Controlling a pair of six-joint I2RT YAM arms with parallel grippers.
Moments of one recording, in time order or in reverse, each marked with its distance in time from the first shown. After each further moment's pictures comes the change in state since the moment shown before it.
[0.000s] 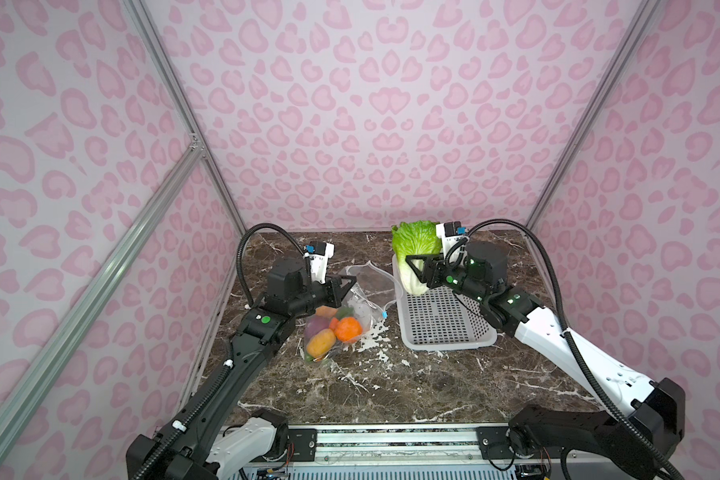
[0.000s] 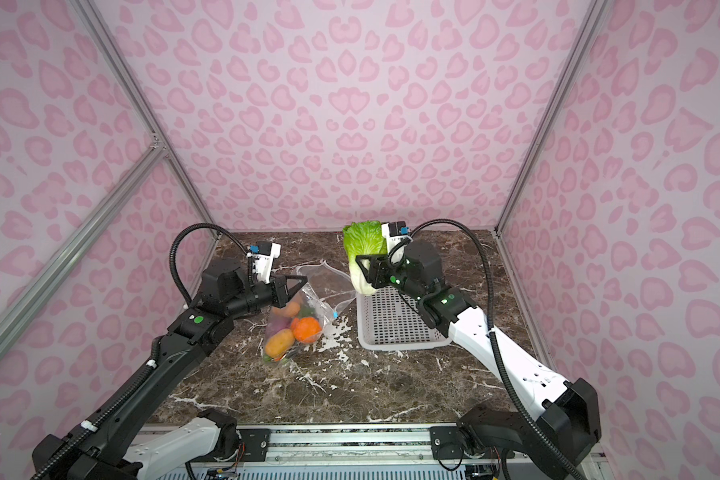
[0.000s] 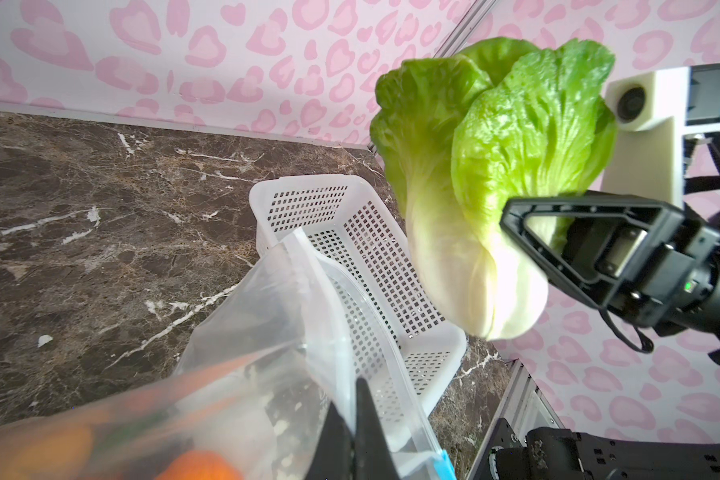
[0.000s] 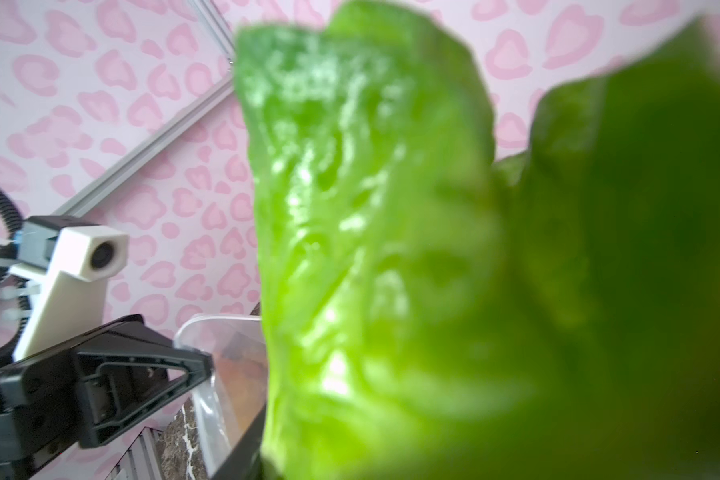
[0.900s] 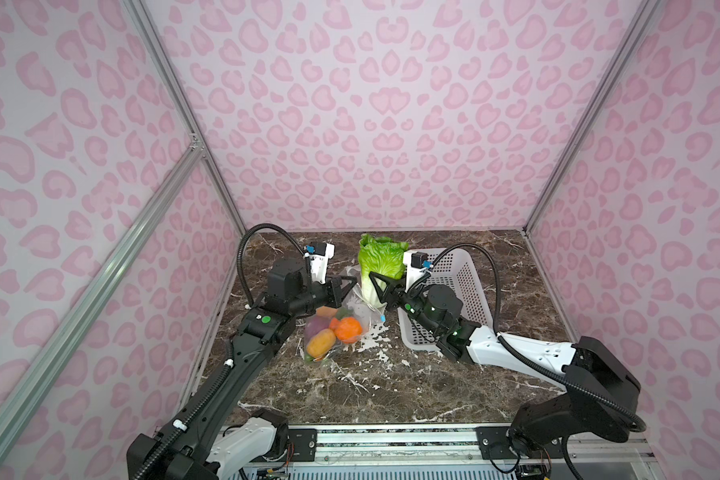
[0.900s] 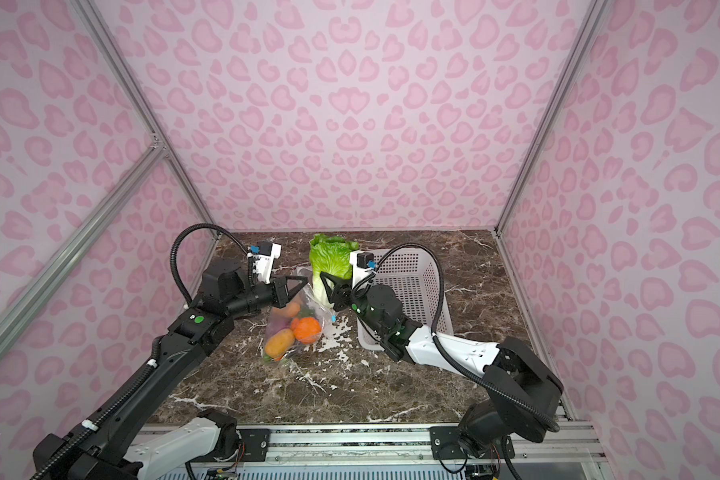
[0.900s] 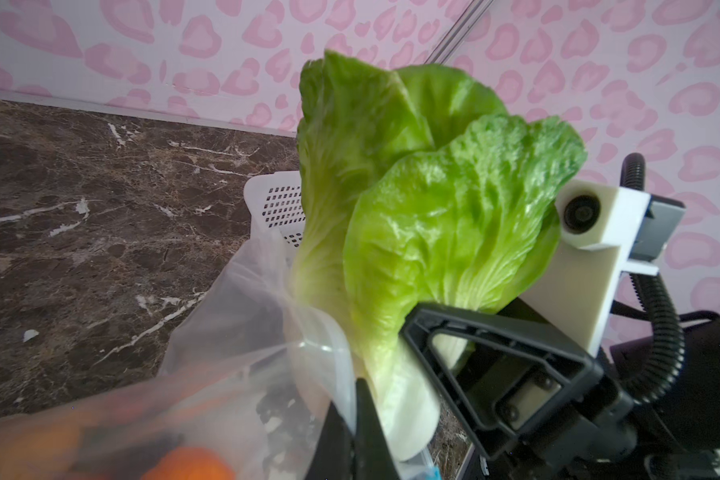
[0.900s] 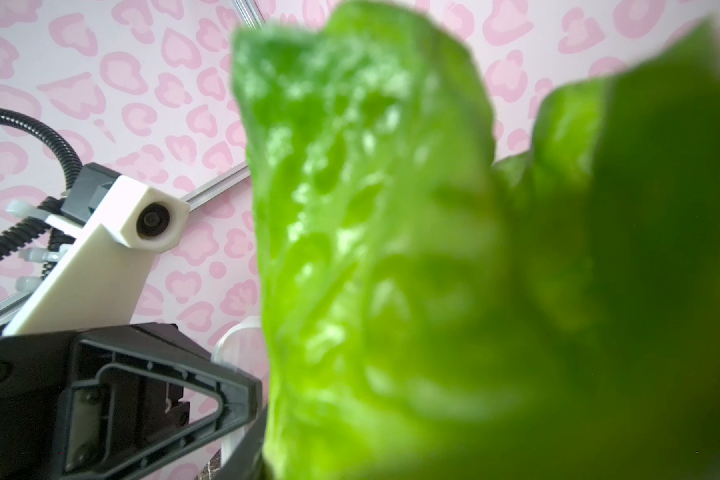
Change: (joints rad) left arm 0.000 0.002 -0.002 0.001 0.022 -0.018; right arm 0.246 0.245 -0.262 0.795 0.266 0.035
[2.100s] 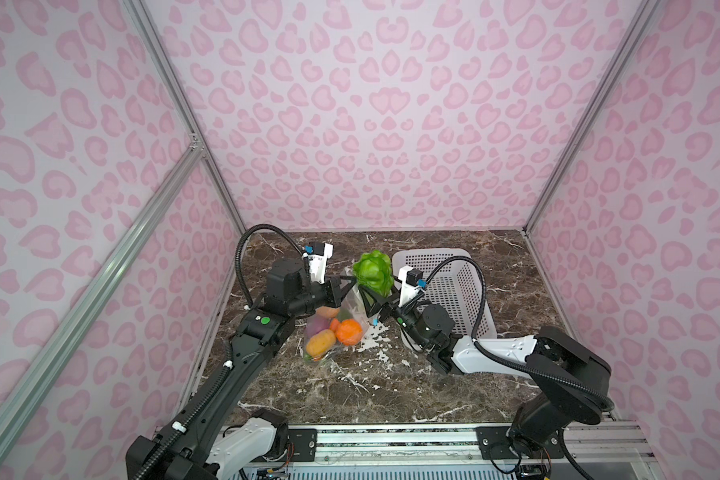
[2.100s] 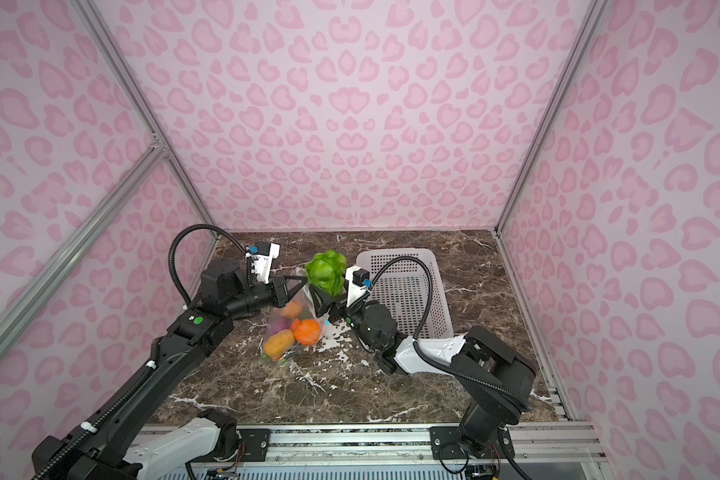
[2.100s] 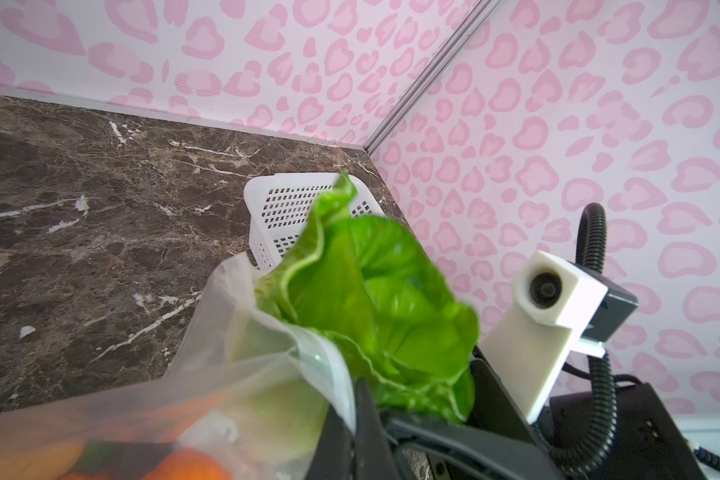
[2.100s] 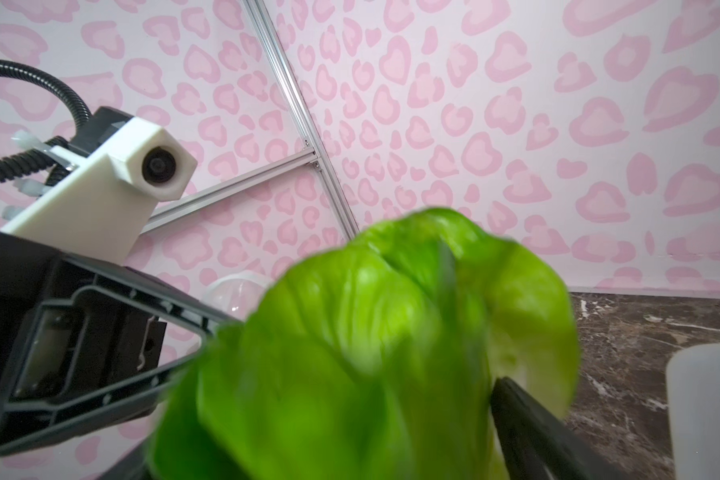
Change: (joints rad) left arm 0.000 -0.008 -0.005 0.007 -0.008 -0.025; right arm 0.059 0.107 -0.098 0.309 0.079 -0.106
